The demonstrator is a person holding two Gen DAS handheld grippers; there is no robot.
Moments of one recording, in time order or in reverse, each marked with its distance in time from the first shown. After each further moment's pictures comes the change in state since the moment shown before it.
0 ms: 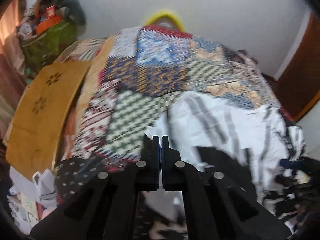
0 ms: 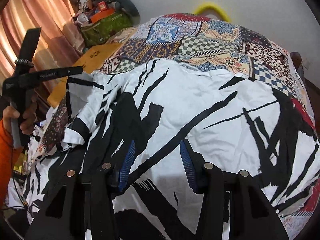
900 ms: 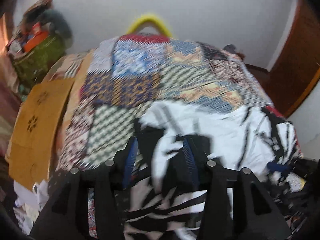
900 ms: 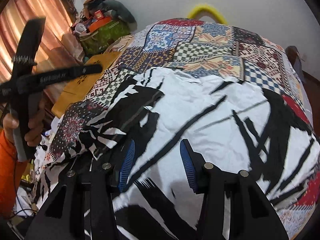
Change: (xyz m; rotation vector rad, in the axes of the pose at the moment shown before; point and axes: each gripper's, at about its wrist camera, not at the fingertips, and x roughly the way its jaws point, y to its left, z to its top) left arm 0.002 -0.051 0.012 0.063 0.007 0.024; right arm -0.014 -0.005 0.010 0.046 -0.022 0.030
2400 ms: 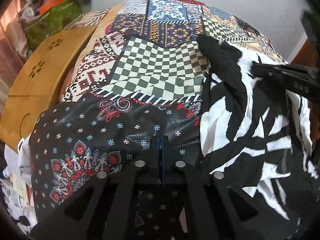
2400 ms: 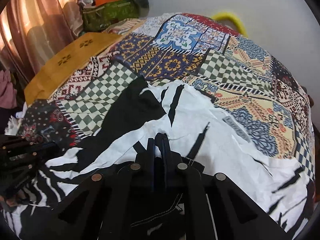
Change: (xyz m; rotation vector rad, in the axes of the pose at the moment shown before) left arm 0.061 0.075 -0.104 -0.105 0.123 0.039; right arm 0.130 0.040 0.082 -0.238 0.089 -0.144
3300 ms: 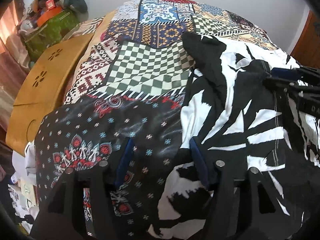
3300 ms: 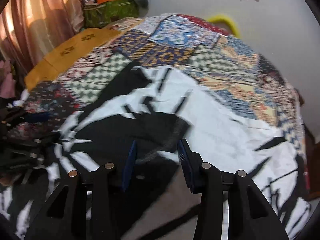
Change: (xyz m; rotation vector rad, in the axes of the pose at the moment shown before) left arm -0.006 -0.024 -0.016 0.082 -0.027 0.056; right arm -0.026 -0.005 -0.047 -0.036 -0.018 -0.088
